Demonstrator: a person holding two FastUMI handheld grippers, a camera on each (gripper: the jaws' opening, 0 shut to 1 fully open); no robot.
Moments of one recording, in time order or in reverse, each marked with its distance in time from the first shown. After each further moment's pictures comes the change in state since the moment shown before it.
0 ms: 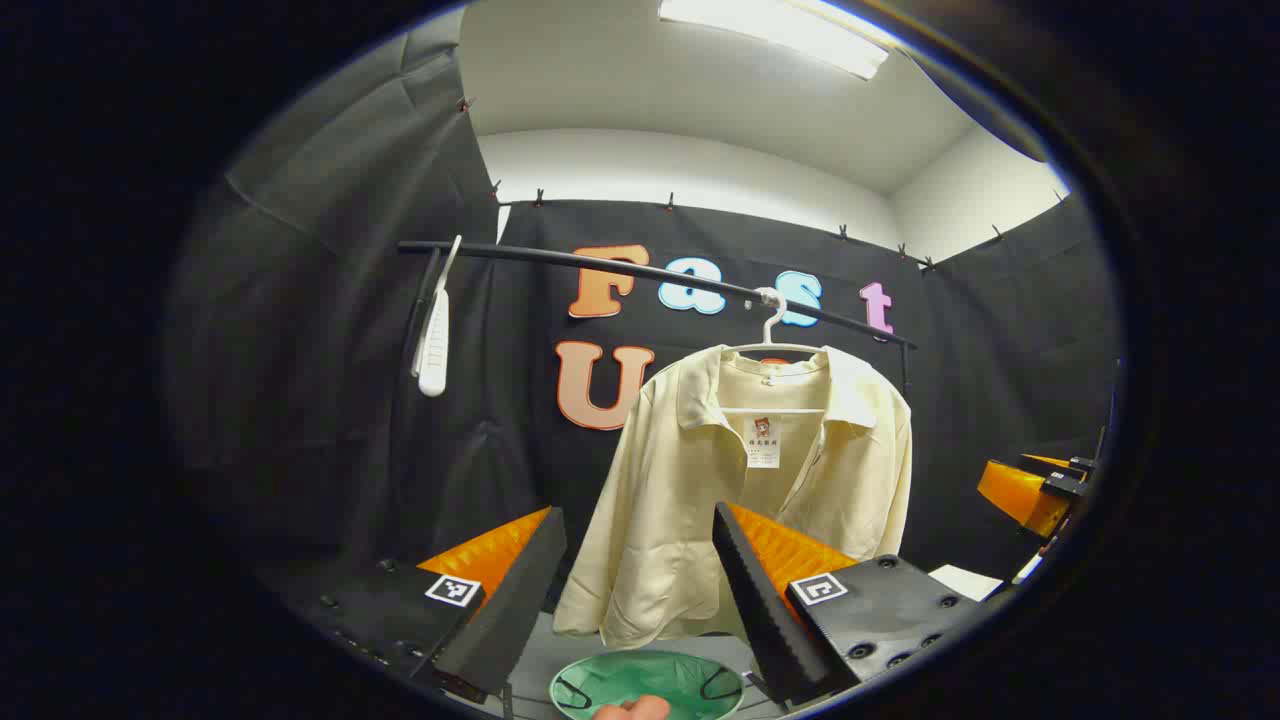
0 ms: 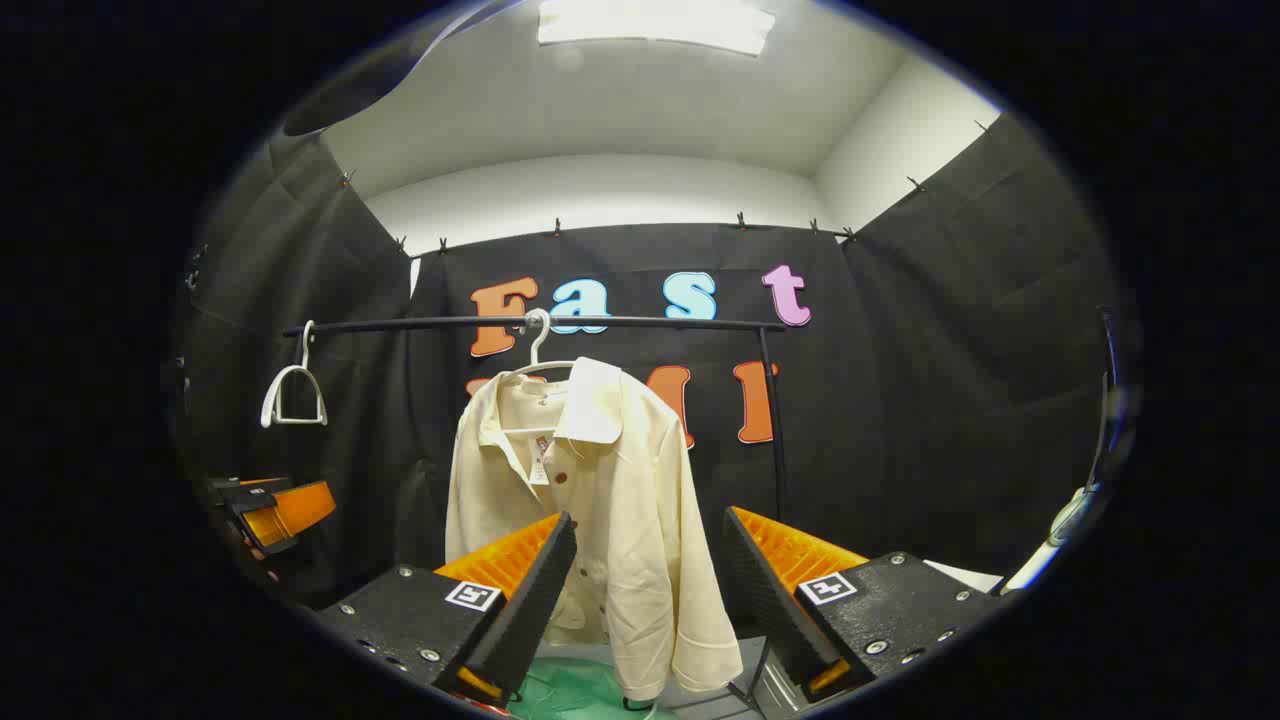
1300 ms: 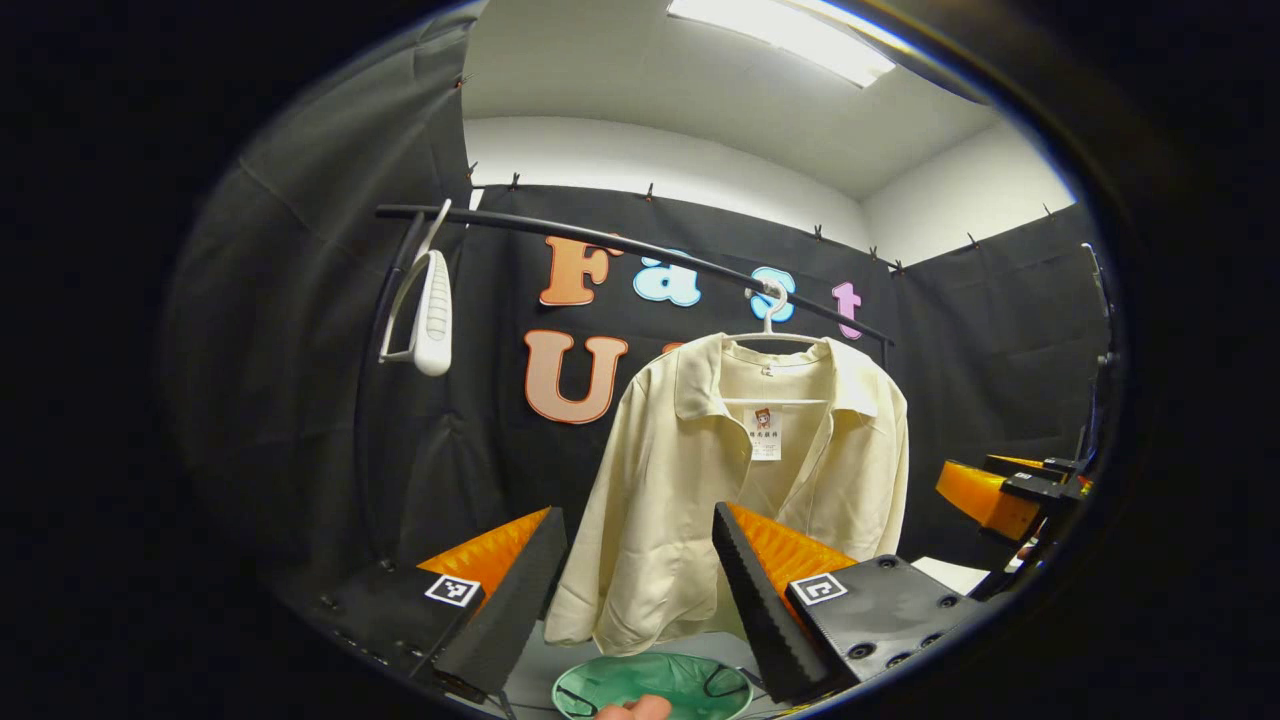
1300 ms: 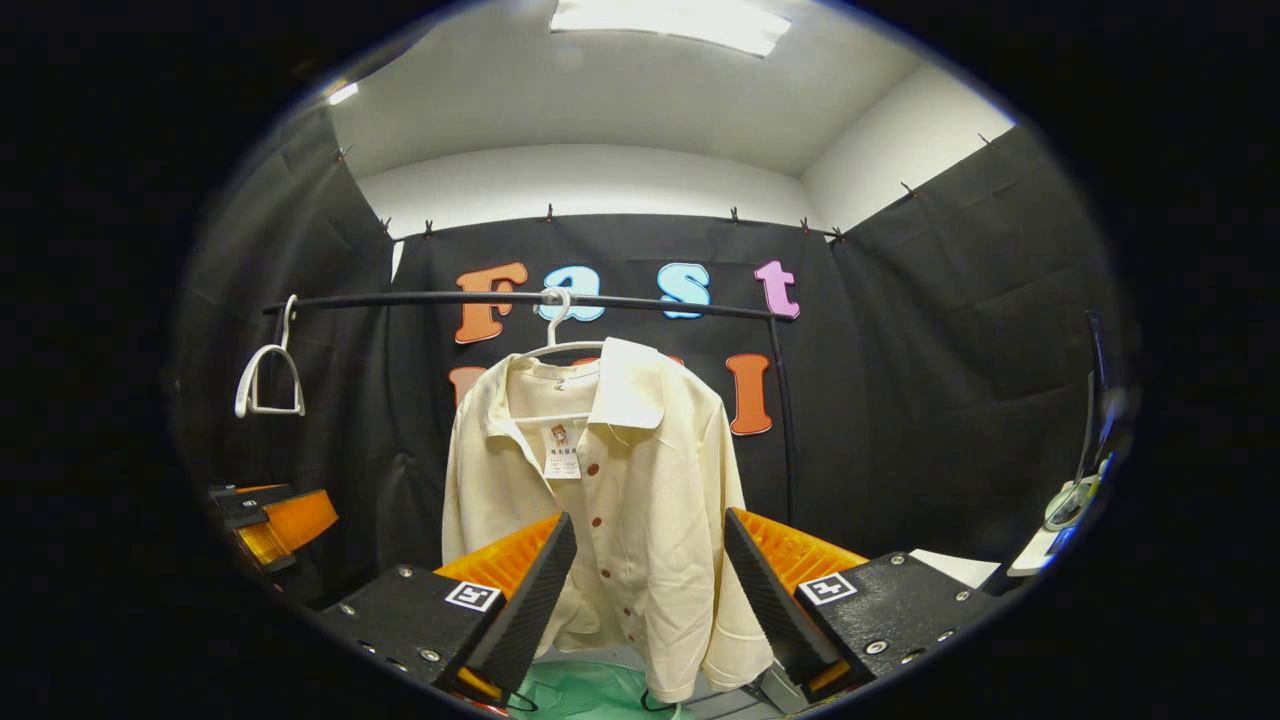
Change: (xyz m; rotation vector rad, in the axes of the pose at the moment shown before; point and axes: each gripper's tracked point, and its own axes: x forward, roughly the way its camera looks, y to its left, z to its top) left arm 0.030 0.026 -0.023 -0.025 0.021 -0.119; right arm 0.038 0.064 -0.030 -0.028 0.038 -0.070
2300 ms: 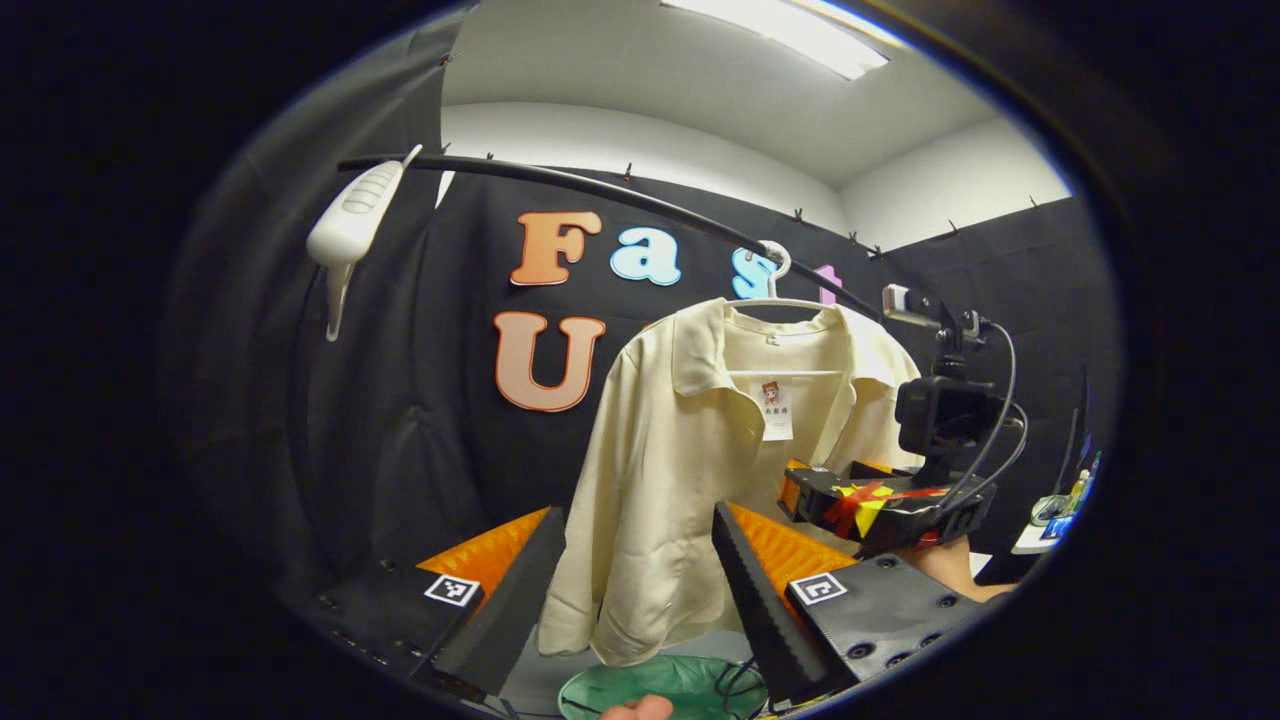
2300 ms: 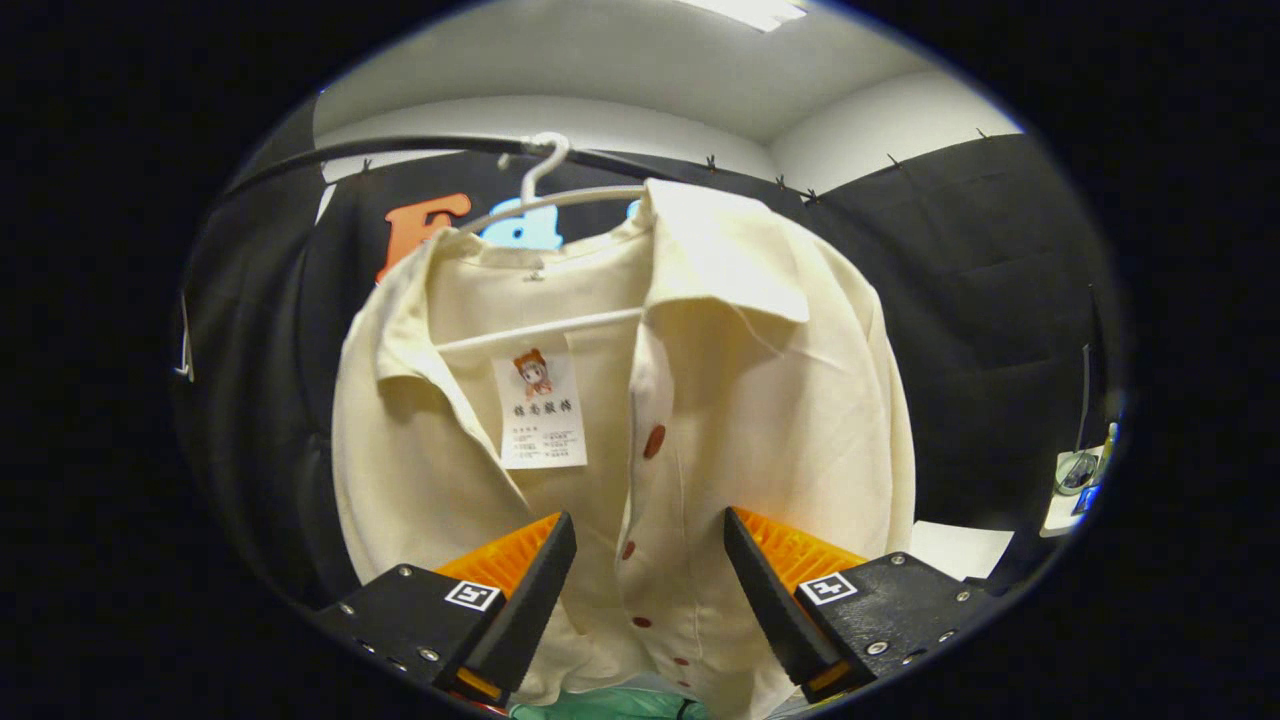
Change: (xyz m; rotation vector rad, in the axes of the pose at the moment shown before) left arm 0.055 0.015 -0.033 0.010 0.033 -0.055; right arm 0.228 0.046 -0.106 0.003 0.116 -0.278
